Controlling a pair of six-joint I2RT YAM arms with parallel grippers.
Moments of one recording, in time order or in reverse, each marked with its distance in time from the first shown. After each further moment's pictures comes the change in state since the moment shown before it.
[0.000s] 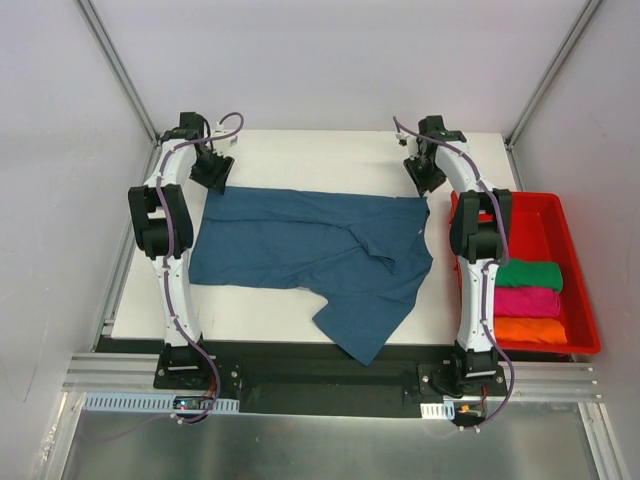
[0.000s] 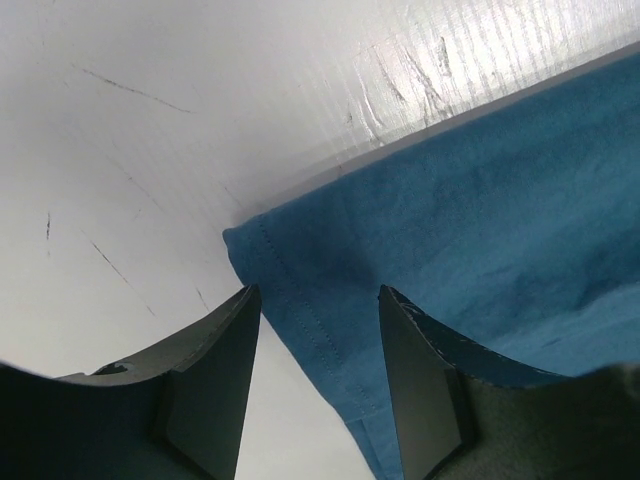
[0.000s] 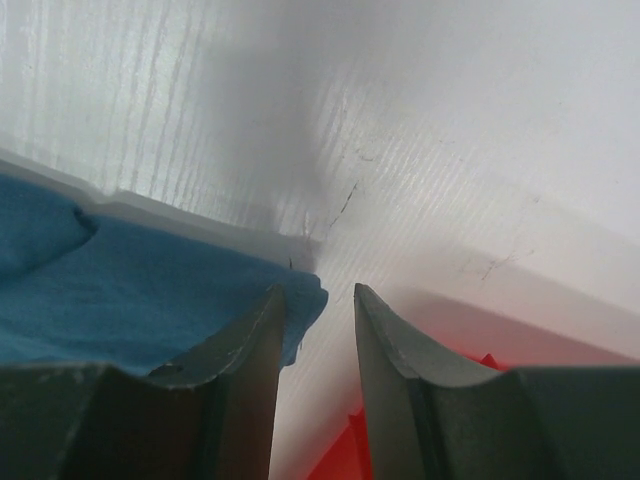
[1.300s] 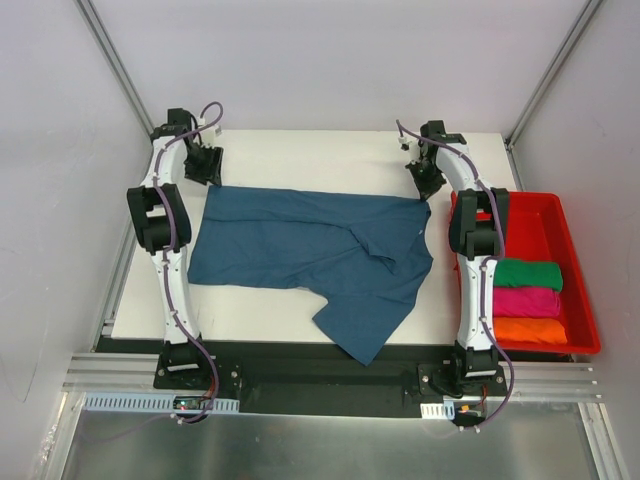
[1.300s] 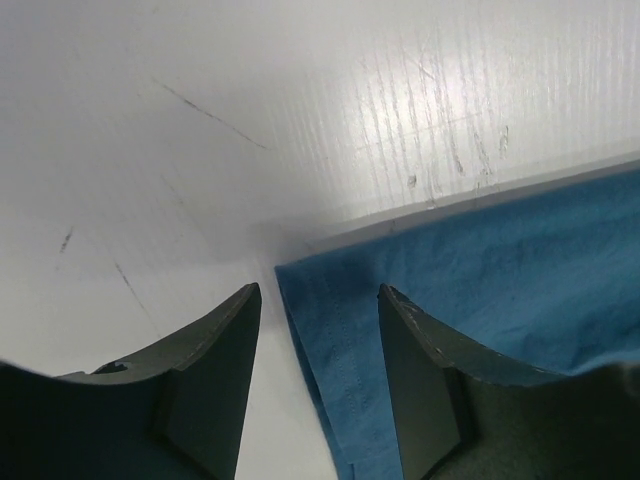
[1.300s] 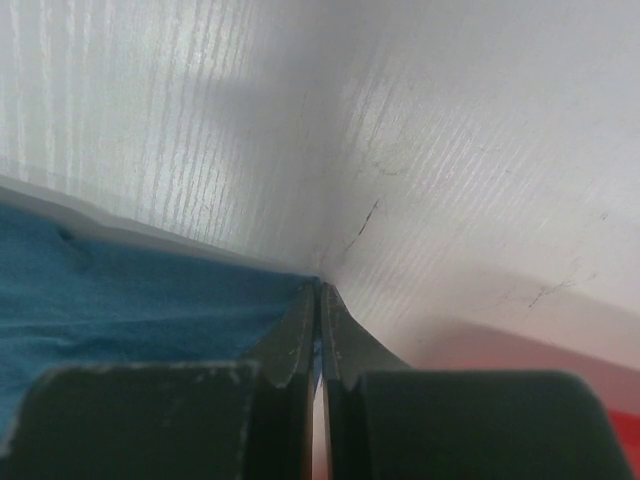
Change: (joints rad) left arm 0.061 0.134 0.212 -0.044 0.081 -0.204; right arm -0.024 0.076 0.044 -0.036 -0.059 0.044
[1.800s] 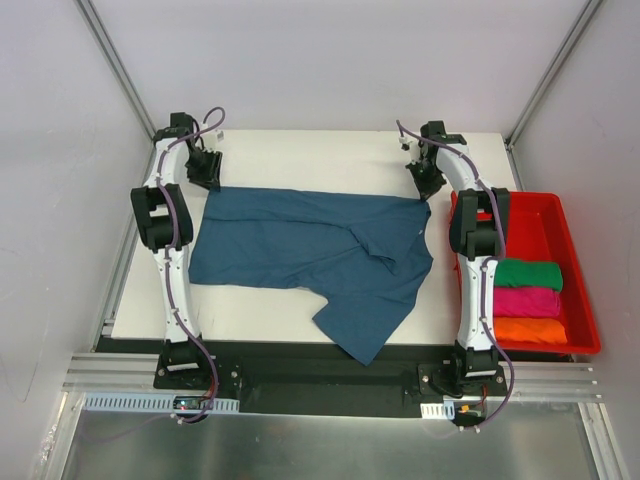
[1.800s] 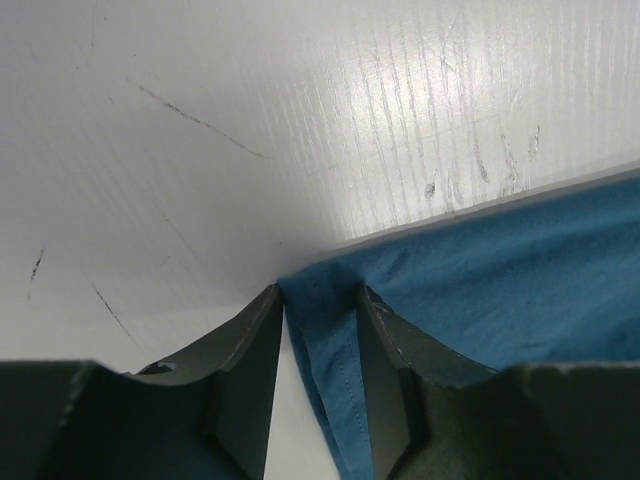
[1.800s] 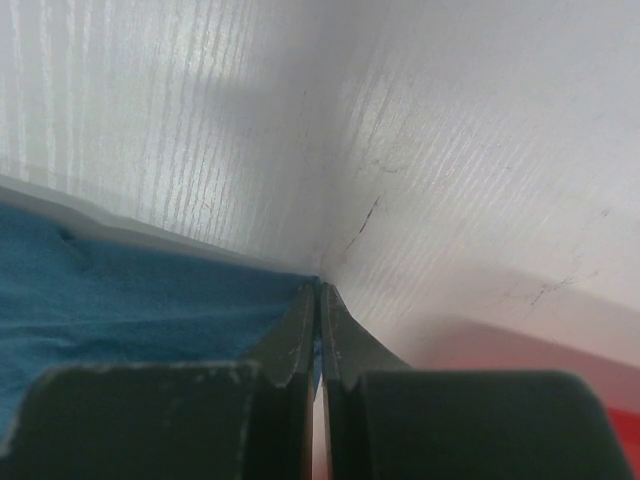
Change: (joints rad) left arm 0.004 0.074 0.052 -0.048 0.011 0.022; right arm 0.003 -0.011 -0.021 0.015 0.001 0.010
